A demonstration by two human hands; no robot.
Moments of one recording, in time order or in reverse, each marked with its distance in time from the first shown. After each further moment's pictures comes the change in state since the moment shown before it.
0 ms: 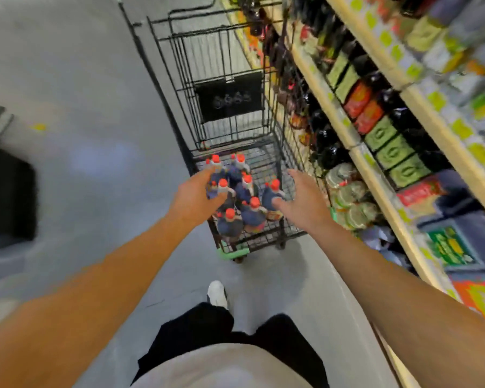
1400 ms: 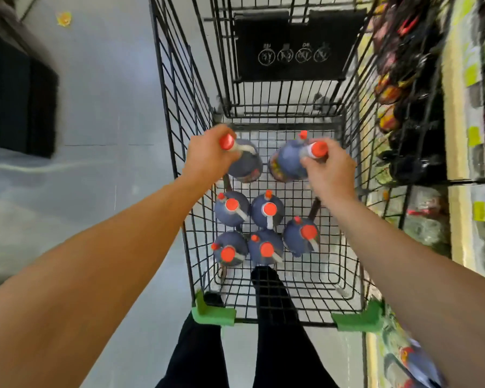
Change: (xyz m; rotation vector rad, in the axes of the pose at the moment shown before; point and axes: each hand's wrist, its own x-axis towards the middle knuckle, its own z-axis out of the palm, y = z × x) left_hand 0.251 -0.074 0.081 -0.182 0.134 -0.370; right_hand 0.289 0.047 0.090 0.229 -0.039 0.026
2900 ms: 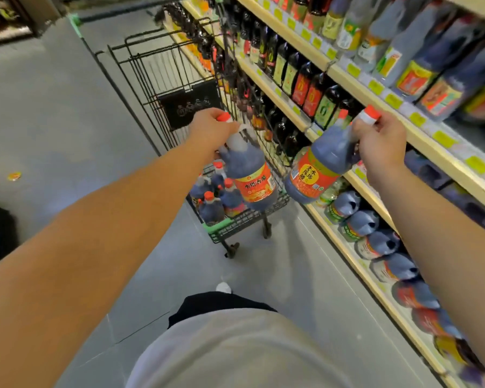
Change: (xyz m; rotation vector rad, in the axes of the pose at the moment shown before) left_hand -0.313 0.101 -0.101 -0.406 -0.222 0.276; right_hand -0.432 -0.024 -0.202 0.450 0.773 0.066
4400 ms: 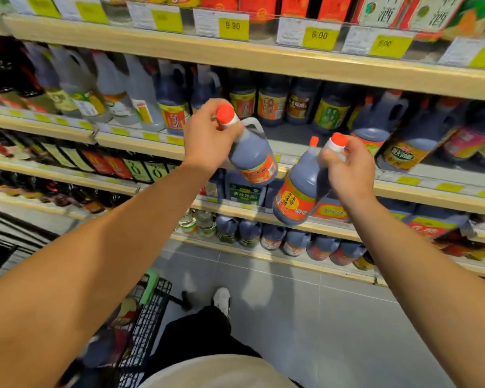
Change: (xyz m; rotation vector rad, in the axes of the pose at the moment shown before) left_hand -0.046 0.183 0.407 0.055 -0.631 0.799; right_hand 0.050 0.104 -0.281 -0.219 0.756 0.220
